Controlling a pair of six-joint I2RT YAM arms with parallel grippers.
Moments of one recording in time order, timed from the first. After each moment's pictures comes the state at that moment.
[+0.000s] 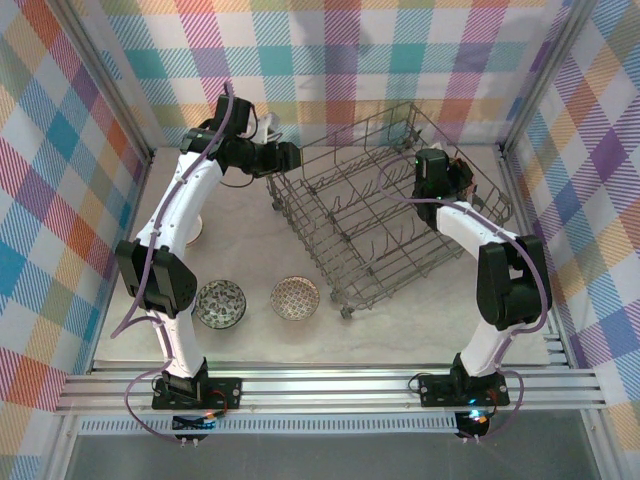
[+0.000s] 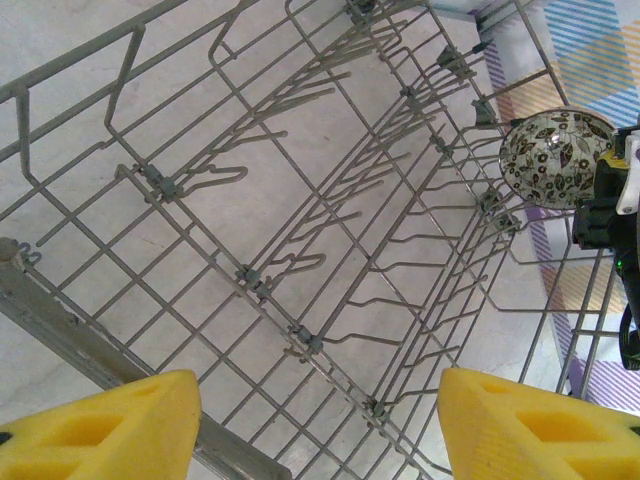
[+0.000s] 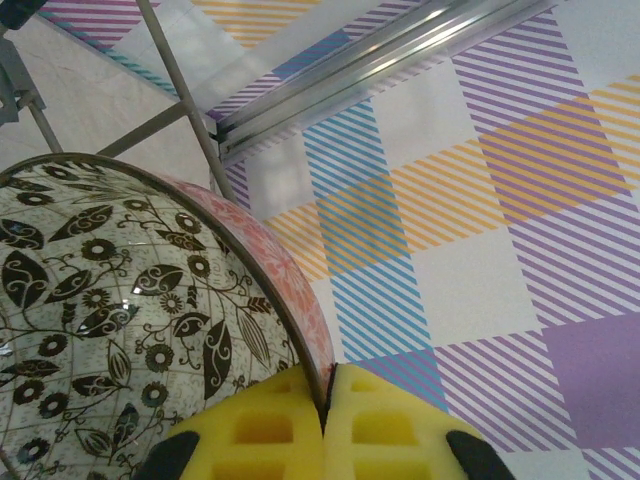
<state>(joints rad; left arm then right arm) -0.27 1.90 2.03 -0.97 0.48 -0.34 0.24 1.75 1.20 0.08 0.98 -0.69</state>
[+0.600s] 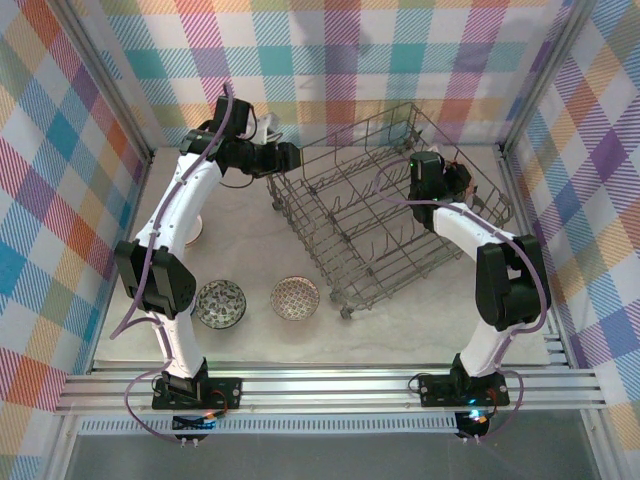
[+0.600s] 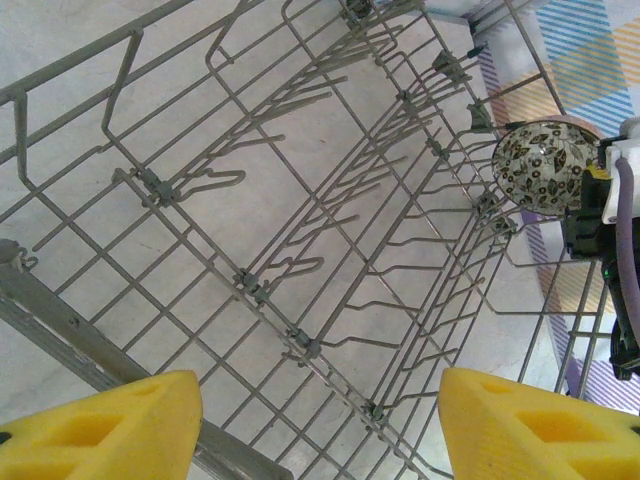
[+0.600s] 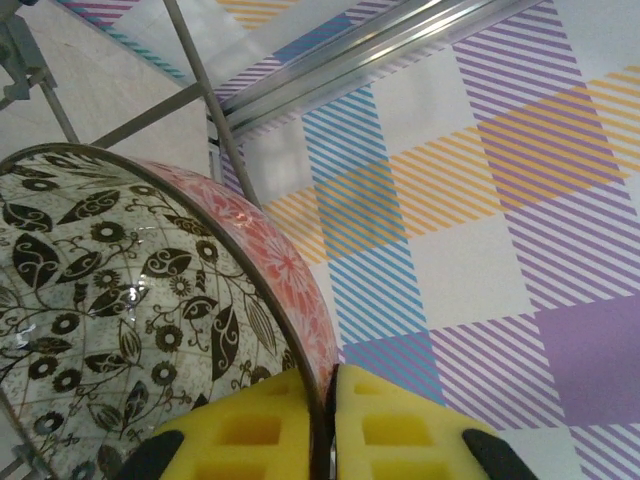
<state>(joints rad) -0.27 1.89 2.00 -0.94 0.49 -0.34 0.28 1.75 1.20 0.03 1.03 -0.65</state>
